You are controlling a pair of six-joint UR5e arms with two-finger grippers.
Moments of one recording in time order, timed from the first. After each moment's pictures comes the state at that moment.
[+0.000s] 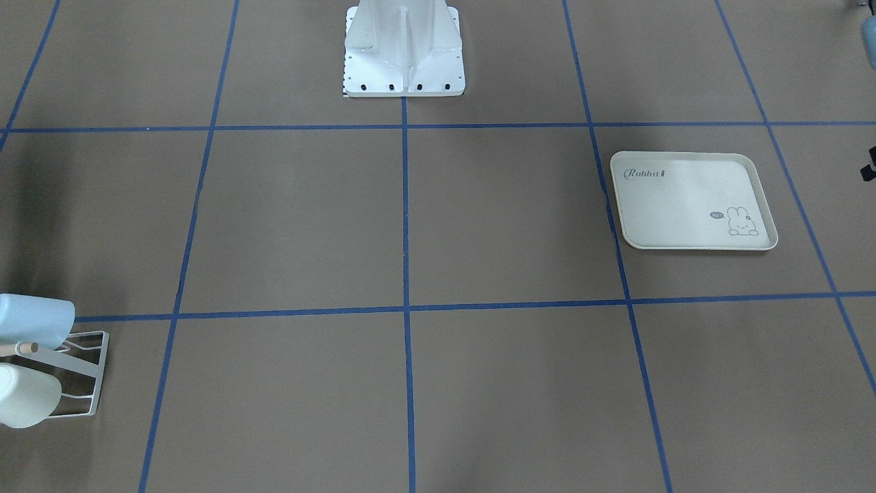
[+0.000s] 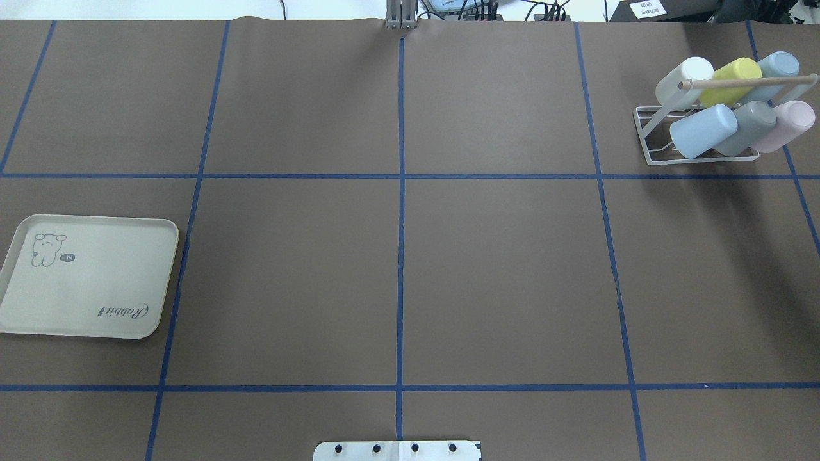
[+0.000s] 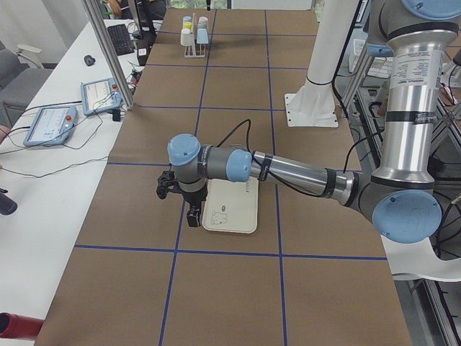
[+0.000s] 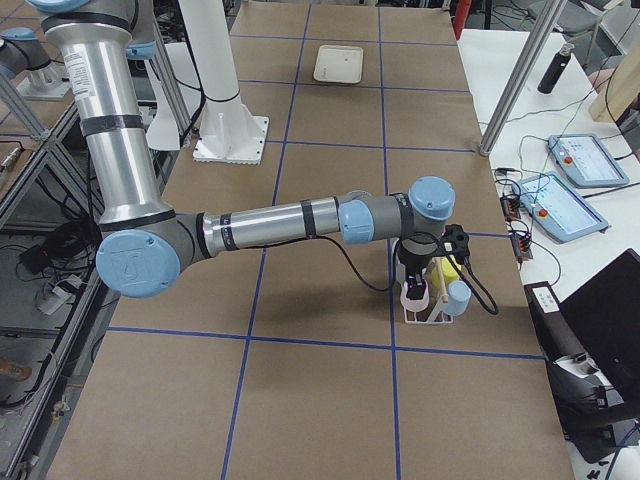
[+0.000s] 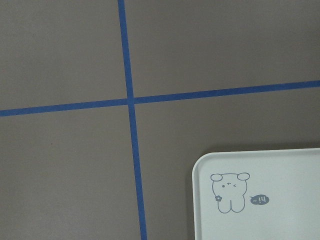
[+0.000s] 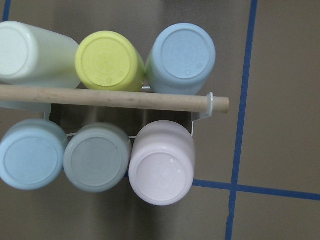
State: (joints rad) left arm -1.45 -1.59 -1.77 -1.44 -2.35 -0.06; right arm 1.47 -1.37 1.57 -1.57 2.35 0.11
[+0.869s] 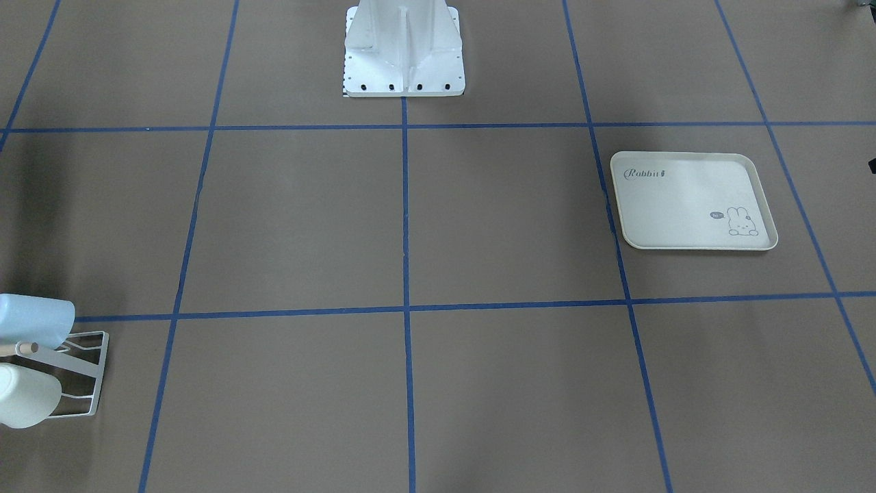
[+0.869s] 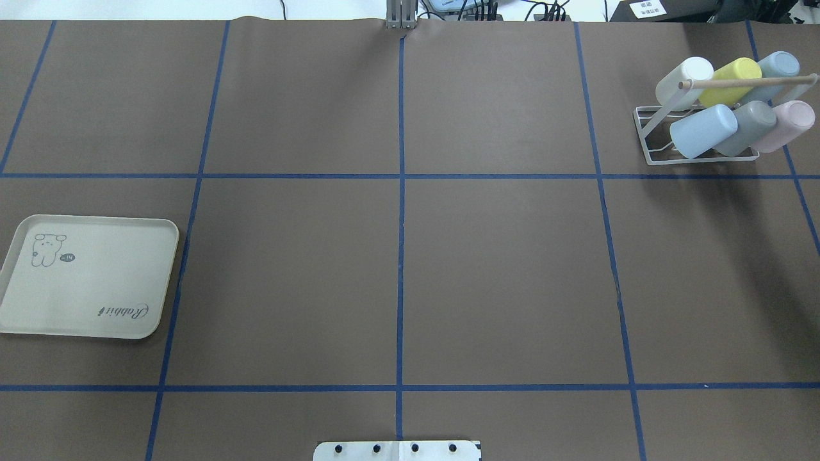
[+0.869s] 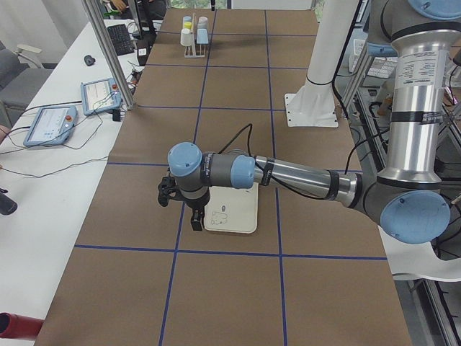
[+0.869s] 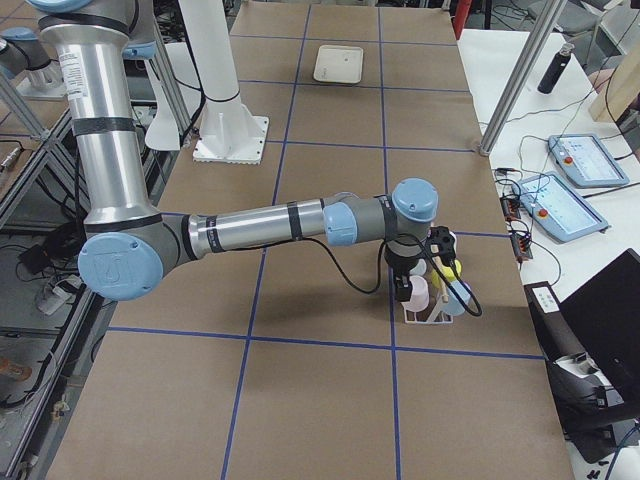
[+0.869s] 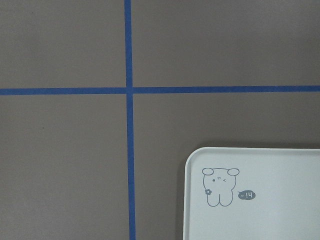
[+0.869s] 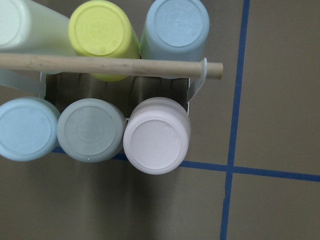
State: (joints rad) left arm -1.50 -1.57 -1.76 -1.44 -2.41 -0.07; right arm 1.46 -1.43 1.63 -1.56 2.34 0.12
